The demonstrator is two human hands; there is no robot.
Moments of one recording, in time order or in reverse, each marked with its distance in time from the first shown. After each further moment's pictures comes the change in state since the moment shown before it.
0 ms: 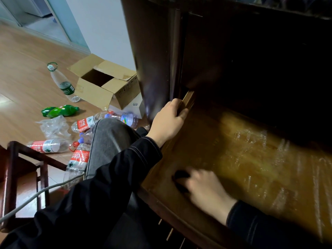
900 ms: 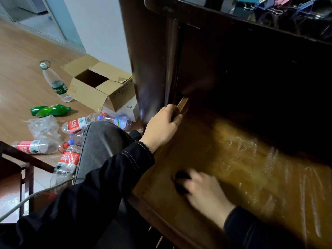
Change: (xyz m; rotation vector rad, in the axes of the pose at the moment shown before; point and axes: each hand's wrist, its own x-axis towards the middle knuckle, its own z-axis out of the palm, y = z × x) left_hand -0.001 -0.002 0.001 0.023 0.009 0.009; right_hand -0.009 0.018 -0.003 0.039 0.062 0.057
